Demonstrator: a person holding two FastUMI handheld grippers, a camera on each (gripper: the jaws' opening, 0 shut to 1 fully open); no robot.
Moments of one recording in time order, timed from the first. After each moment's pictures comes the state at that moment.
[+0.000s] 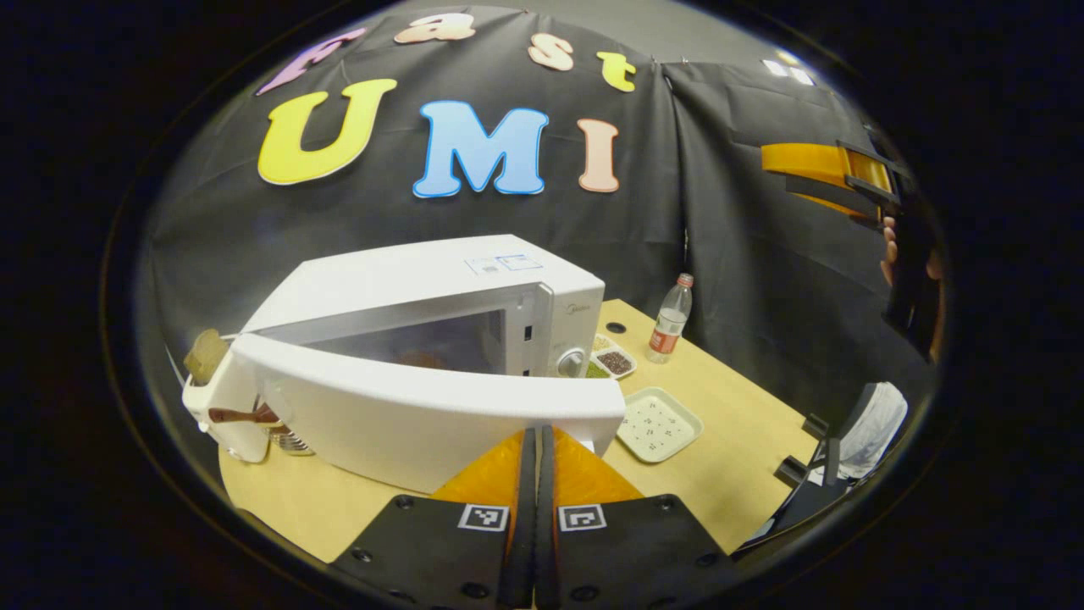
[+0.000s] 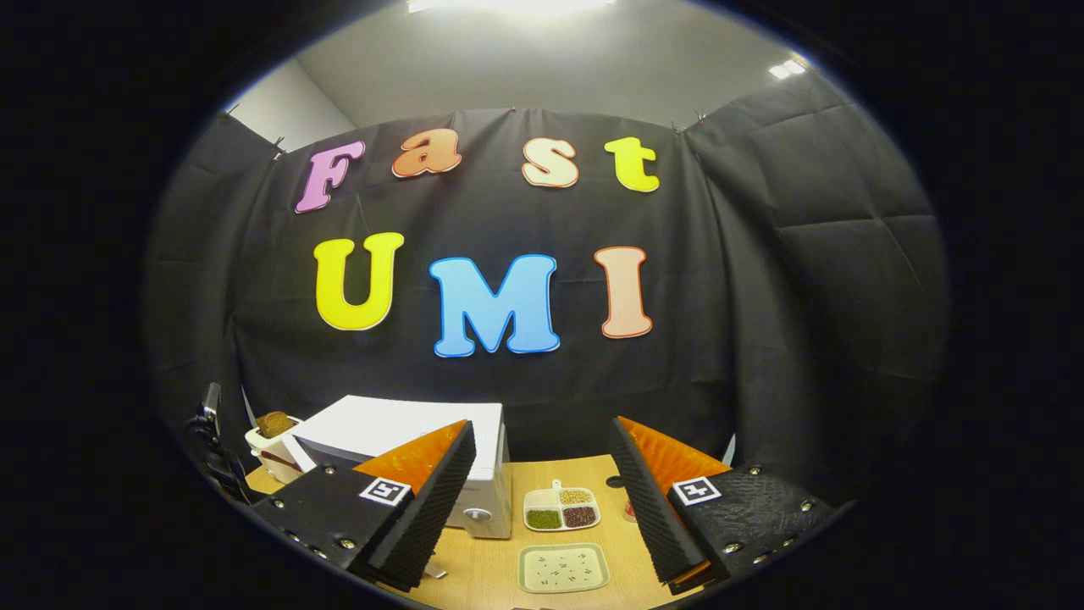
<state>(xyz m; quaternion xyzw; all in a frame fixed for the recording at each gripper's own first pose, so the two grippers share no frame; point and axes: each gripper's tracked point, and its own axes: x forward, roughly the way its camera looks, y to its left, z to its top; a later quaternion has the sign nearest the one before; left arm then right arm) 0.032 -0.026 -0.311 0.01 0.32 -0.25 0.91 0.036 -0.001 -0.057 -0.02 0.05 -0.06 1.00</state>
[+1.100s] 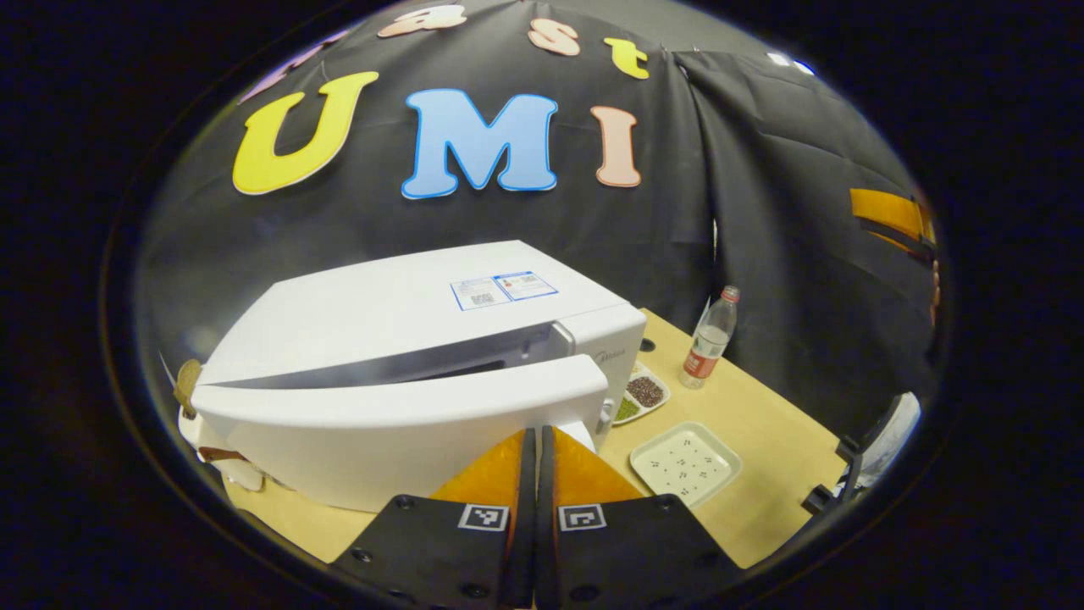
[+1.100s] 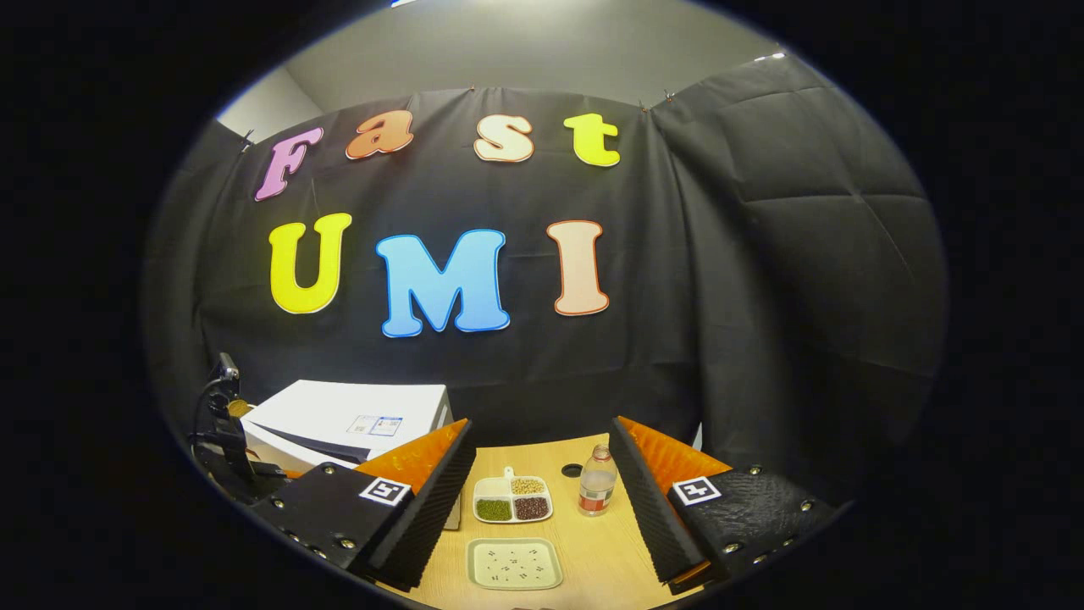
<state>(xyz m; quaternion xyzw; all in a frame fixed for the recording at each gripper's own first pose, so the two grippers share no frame) 0.128 -0.062 -0.334 0.01 0.32 -0.22 0.92 0.052 -0.078 -0.082 -0.02 0.08 -0.11 0.99</state>
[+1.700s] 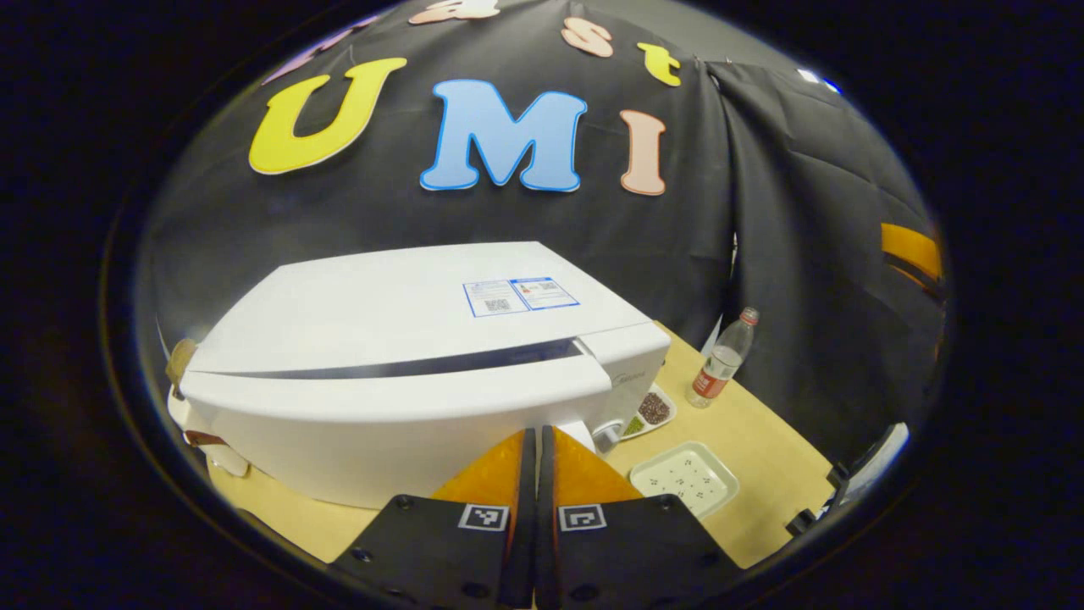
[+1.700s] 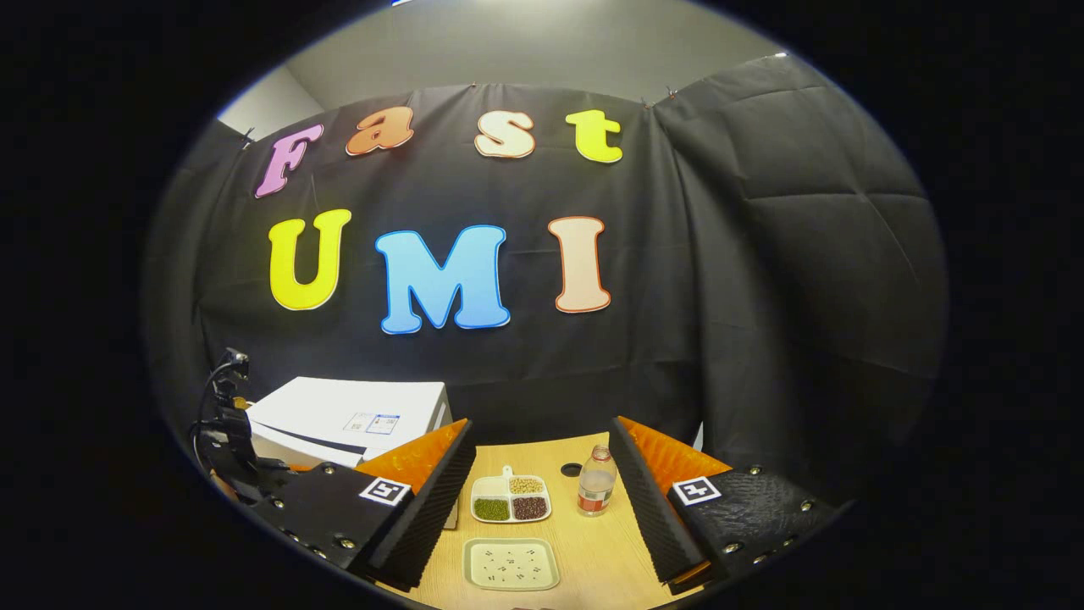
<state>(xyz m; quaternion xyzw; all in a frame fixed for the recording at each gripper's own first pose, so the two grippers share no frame) 0.153 -0.064 -0.339 -0.03 0.33 -0.19 0.93 0.059 -0.081 -0.089 -0.02 0.08 -0.10 0.99</state>
